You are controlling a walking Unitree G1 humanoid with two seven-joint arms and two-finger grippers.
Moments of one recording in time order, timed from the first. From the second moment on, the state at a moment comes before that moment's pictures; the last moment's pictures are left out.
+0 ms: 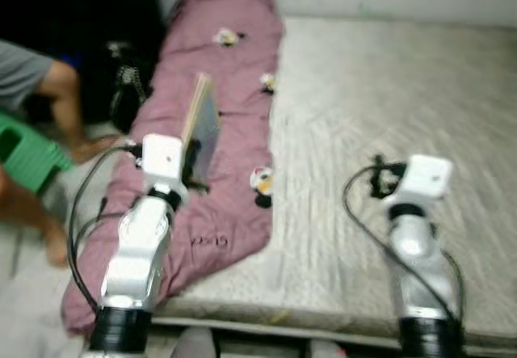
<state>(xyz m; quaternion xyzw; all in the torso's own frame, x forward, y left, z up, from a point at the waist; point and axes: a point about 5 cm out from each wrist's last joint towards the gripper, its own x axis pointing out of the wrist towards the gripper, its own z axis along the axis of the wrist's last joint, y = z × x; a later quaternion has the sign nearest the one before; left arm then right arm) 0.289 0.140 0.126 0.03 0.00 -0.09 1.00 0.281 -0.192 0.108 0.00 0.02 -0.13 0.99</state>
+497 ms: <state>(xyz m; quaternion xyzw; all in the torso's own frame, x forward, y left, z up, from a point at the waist) 0.289 0.143 0.128 0.04 0.00 -0.09 1.00 0.283 -0.191 0.112 0.00 0.01 -0.13 0.99</state>
